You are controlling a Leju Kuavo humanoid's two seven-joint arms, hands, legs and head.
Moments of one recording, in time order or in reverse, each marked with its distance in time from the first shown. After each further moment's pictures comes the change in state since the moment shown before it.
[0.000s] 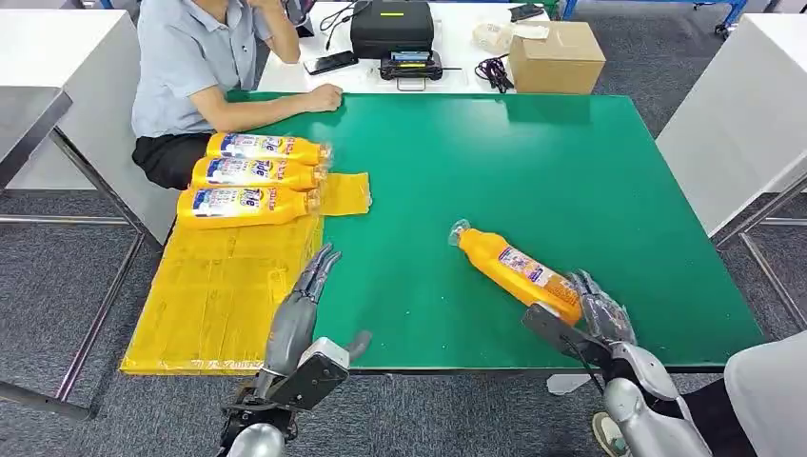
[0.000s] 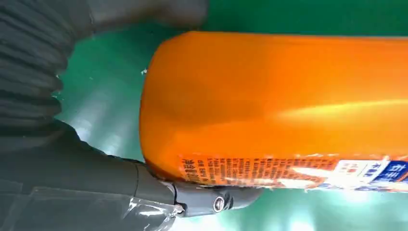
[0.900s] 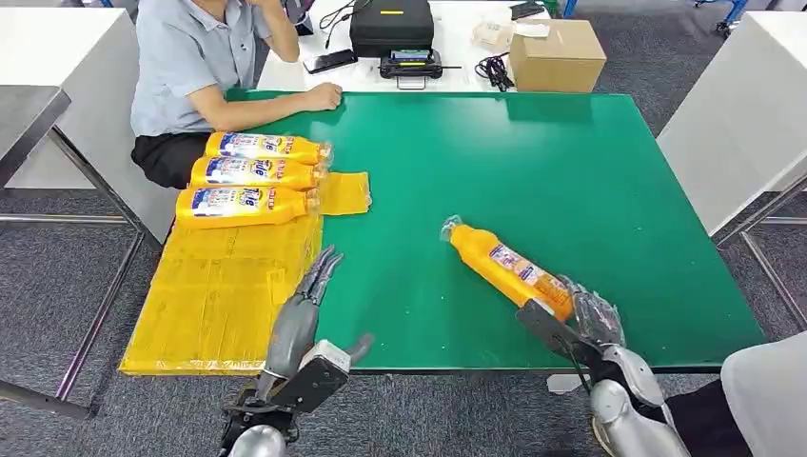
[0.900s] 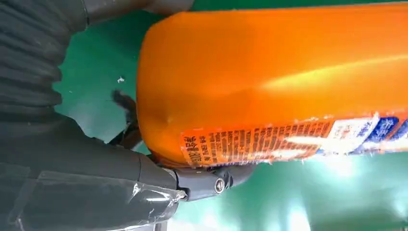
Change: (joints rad) left arm 0.005 0.000 -0.008 0.000 0.010 -0.006 -0.011; right arm 0.006 0.084 -0.055 0.005 -0.003 -0.123 -0.065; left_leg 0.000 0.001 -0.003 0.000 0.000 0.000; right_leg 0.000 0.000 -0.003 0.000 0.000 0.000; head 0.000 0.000
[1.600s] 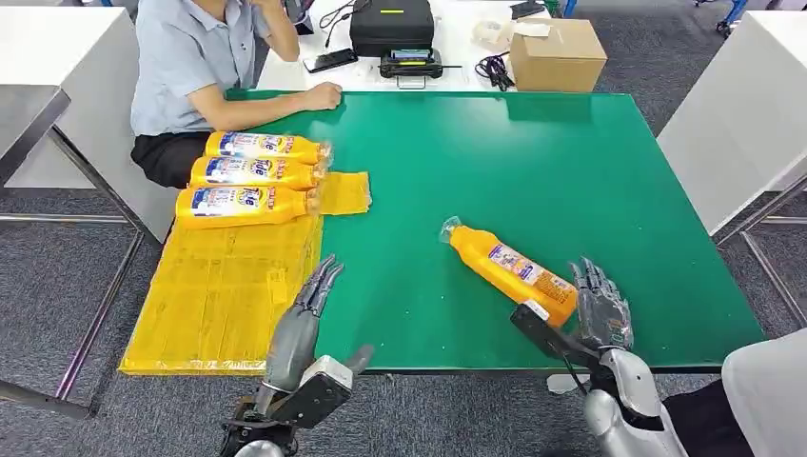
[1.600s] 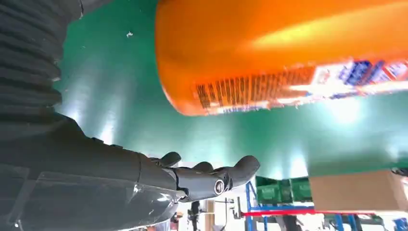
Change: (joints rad) left arm 0.062 0.000 -0.001 -0.058 -0.052 0.001 0.011; right arm 0.074 0.024 -0.006 -0.145 0.221 -0.103 0.066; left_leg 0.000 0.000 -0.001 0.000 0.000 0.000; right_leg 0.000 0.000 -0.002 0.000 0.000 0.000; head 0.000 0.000
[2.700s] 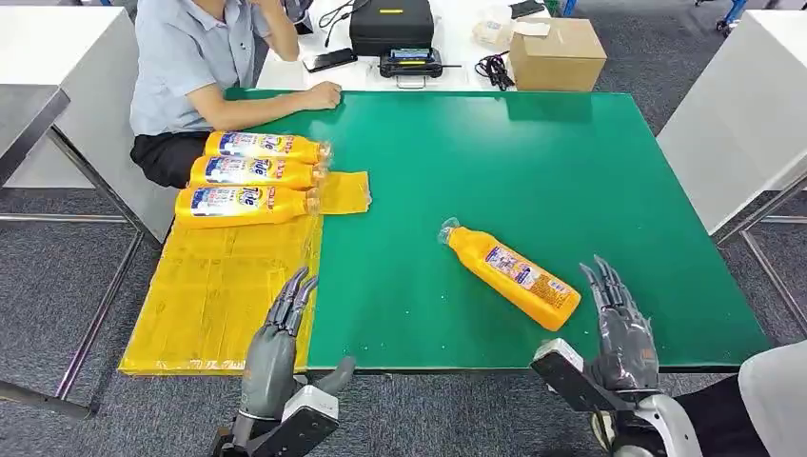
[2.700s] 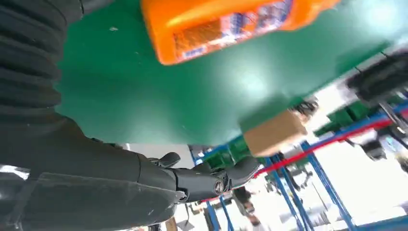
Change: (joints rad) left arm 0.122 0.016 0.014 -0.142 -0.116 0.065 0.029; right arm 0.274 0.019 -0.054 -0.496 -0.243 -0.008 -0.186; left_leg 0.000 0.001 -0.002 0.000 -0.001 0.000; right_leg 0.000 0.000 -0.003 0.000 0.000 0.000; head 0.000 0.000
